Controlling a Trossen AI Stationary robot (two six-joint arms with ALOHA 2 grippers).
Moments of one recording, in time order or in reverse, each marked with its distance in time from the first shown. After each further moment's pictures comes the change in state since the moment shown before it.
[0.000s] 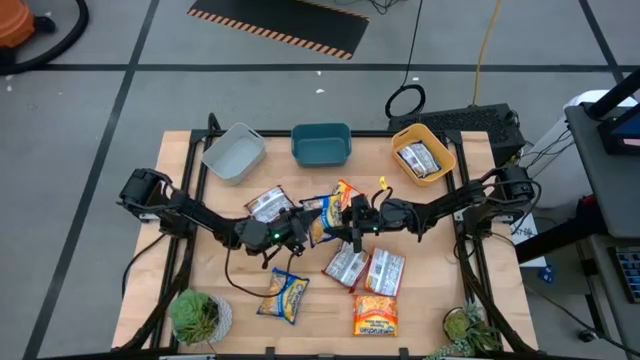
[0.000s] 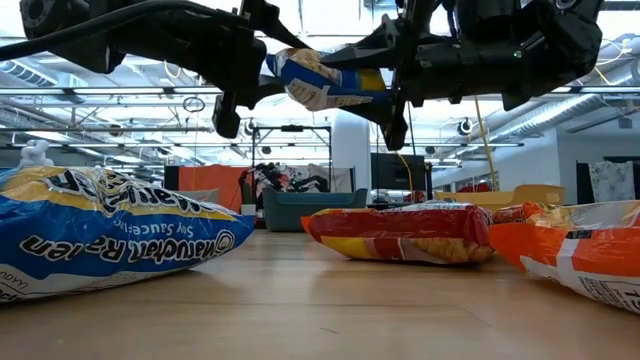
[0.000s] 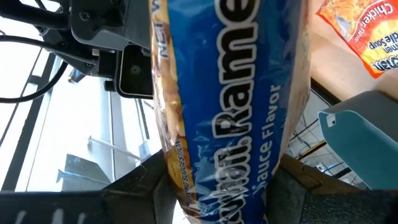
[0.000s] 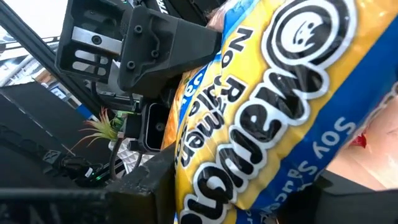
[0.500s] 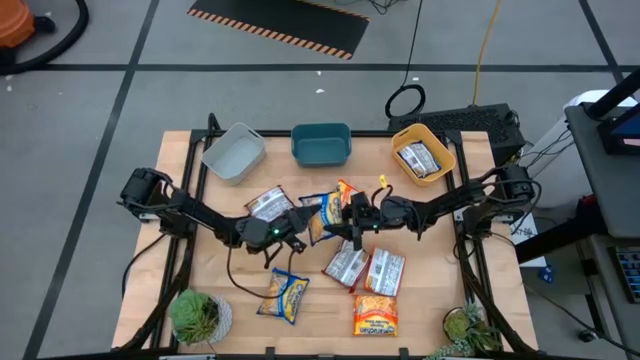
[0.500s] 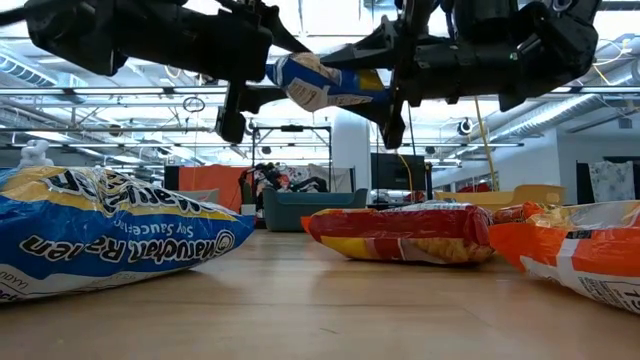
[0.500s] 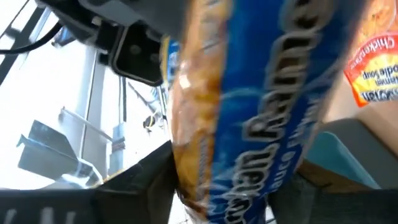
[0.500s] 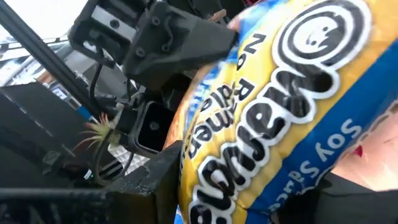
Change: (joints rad) left arm 0.009 0.001 -0.001 -0.001 -0.002 -0.239; right arm -0.023 -0.002 0.000 0.010 -0.025 -0.015
